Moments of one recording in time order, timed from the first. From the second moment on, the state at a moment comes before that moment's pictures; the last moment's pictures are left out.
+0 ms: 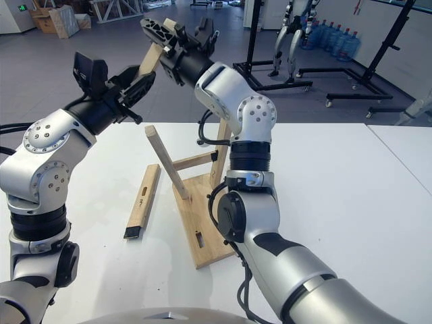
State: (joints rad) left arm -0.66 0.42 0.09 -0.42 -0.43 0.74 -0.34; right arm -1.21 0.16 -0.44 0.37 1.31 0.84 -0.27
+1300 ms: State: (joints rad) left arm -0.76 0.35 0.39 -0.41 -0.66 0.79 -0.19; right arm -1.28 -0.20 -0.48 0.43 1.02 0.61 -0.08
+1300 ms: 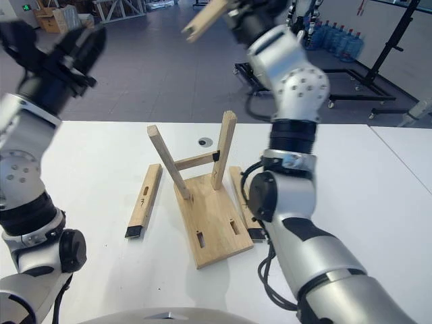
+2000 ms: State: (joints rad) left arm -0.55 0.33 0.64 -0.35 -0.78 0.74 0.06; right arm -0.26 -0.21 -0.49 -0.29 0.99 0.95 -0.15
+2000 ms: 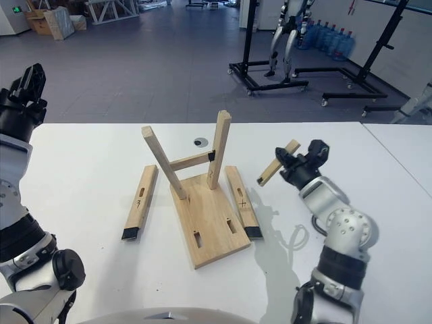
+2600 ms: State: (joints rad) left arm -0.47 0.32 0.55 -0.33 -0.78 0.66 0.02; right arm -0.12 -0.07 -0.27 -0.28 0.71 0.53 0.06
